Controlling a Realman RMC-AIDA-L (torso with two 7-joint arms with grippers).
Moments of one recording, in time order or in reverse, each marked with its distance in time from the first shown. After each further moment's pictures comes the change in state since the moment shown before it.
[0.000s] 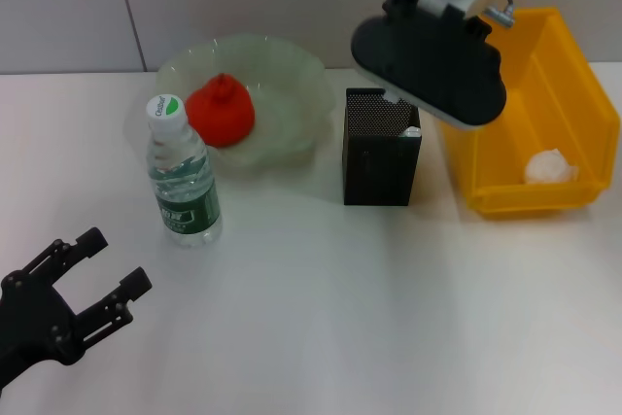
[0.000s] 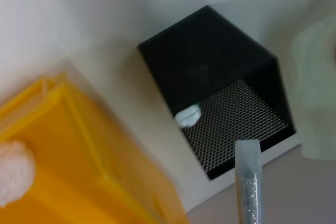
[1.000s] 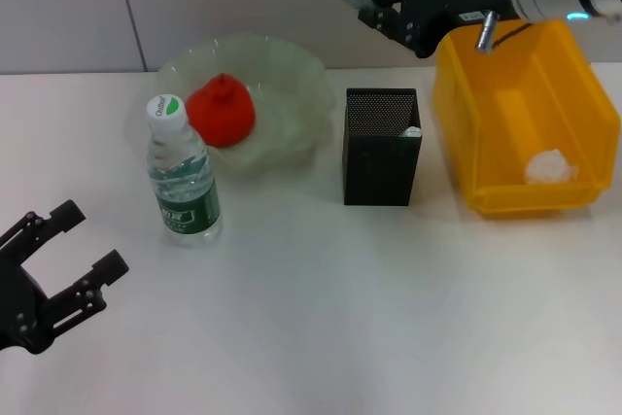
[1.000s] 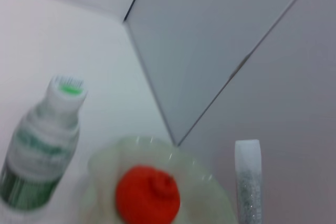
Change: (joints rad) left arm -0.004 0.014 -0.039 0.067 -0.002 0.122 -0.009; right arm -0.442 0.077 0.563 -0.226 0.665 0.214 0.386
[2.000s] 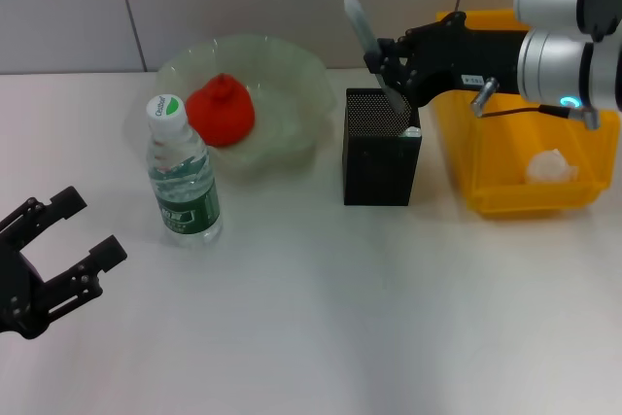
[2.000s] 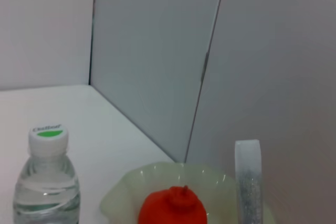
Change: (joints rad) left arm -0.012 -0.005 0.001 0.077 0.004 0.012 -0.111; right arm -0.170 0.002 -0.102 0.178 0.364 0.209 -0.016
